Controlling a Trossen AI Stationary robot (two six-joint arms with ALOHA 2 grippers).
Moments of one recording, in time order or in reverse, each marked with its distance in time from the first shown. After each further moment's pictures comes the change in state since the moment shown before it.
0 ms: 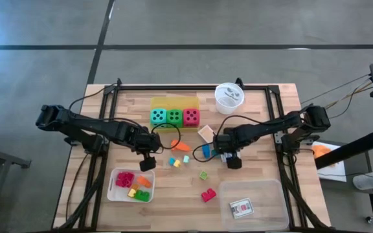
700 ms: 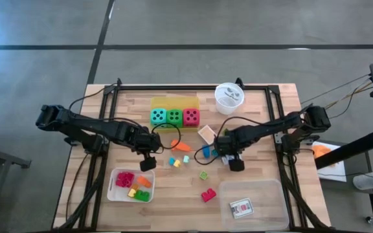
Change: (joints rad) left arm 0.000 0.000 0.000 0.007 0.000 0.000; right arm 0.021 0.000 0.000 -0.035 -0.061 0.009
